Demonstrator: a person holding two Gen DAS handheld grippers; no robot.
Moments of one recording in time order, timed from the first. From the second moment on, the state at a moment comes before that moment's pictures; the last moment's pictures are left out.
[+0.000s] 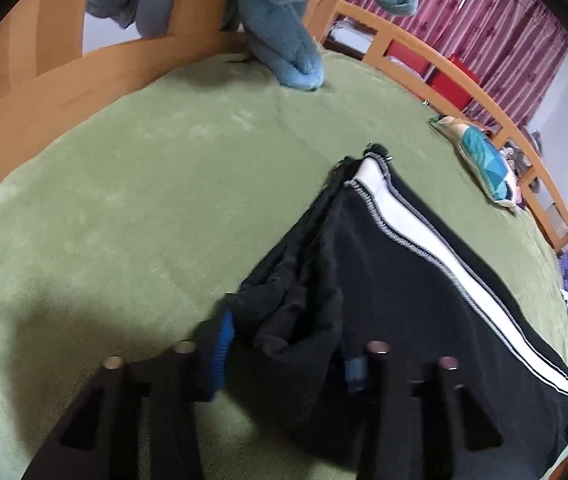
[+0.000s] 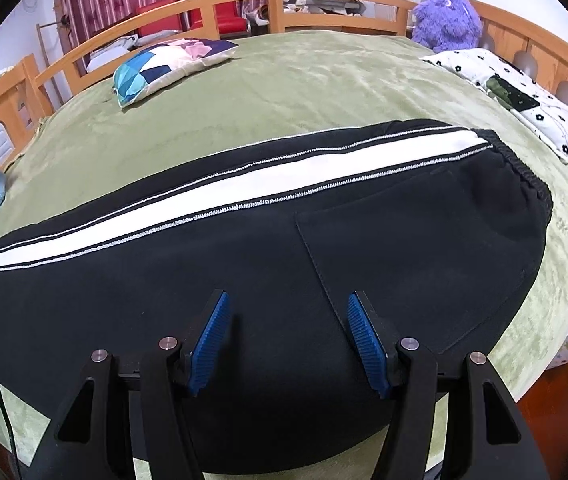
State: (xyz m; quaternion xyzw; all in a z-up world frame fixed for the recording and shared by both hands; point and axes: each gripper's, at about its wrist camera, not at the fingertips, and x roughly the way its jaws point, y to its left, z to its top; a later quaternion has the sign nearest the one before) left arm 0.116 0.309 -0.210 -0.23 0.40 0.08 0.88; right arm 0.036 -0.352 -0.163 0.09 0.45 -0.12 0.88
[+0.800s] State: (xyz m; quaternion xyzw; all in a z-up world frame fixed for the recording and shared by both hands) left arm 0.110 0.305 -0.210 -0.22 0.40 0.13 0.88; right arm 0.018 -0.368 -0.161 0.13 0.44 -0.11 0.88
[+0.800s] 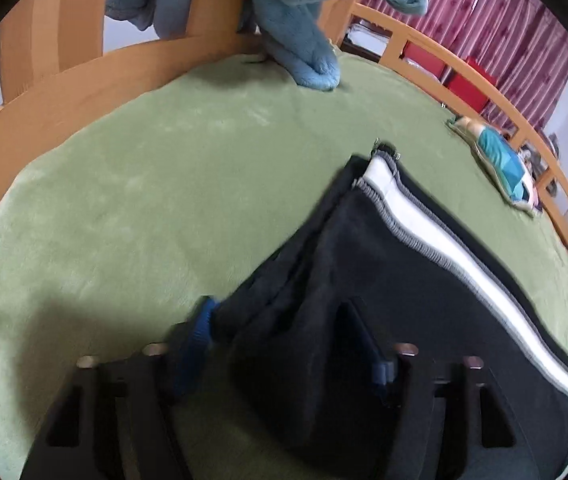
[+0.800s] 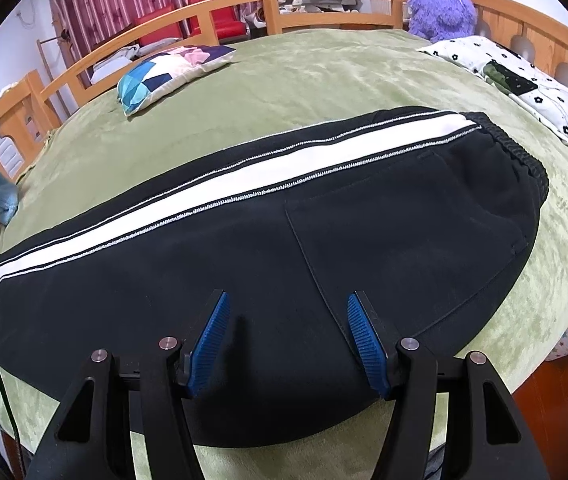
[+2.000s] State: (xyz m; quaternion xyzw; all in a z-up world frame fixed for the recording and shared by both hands) left arm 0.043 -0.167 -0.107 0.06 0.43 -0.20 0.88; right arm -0.063 -0.473 -0.138 0.17 0.39 -0.09 0.90
